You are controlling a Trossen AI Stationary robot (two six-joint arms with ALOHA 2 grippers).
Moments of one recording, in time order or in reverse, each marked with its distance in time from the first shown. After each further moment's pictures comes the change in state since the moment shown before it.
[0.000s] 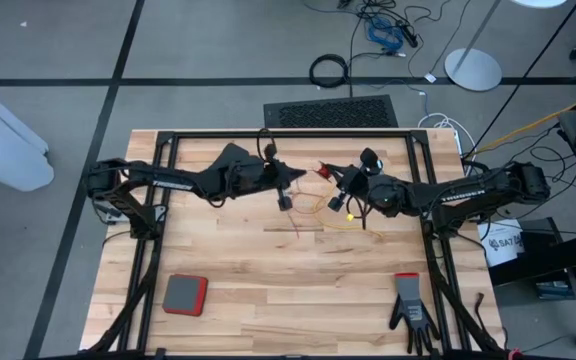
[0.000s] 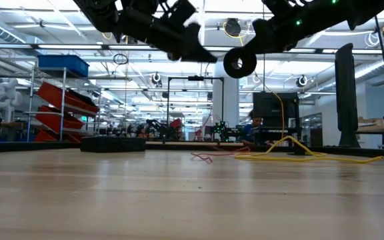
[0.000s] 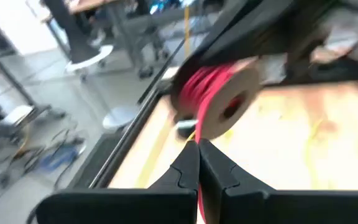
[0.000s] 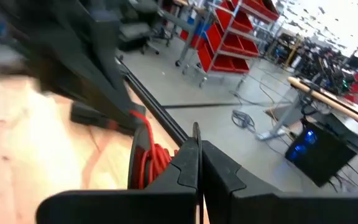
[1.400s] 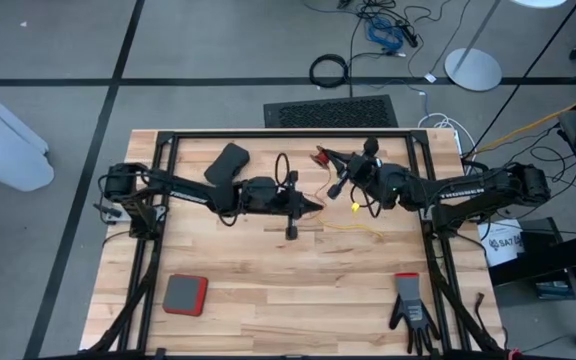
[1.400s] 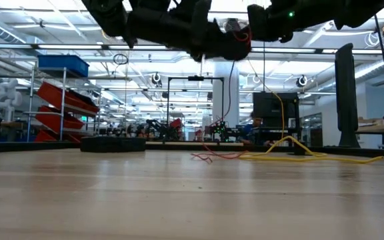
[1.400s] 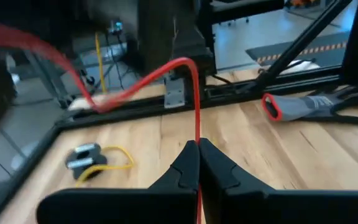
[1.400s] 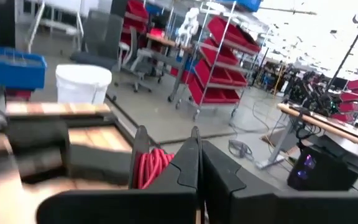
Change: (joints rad) left arm -0.142 0.136 0.061 0.135 0.204 -0.026; right arm -0.085 0.003 0.009 0.198 -0.072 -0.065
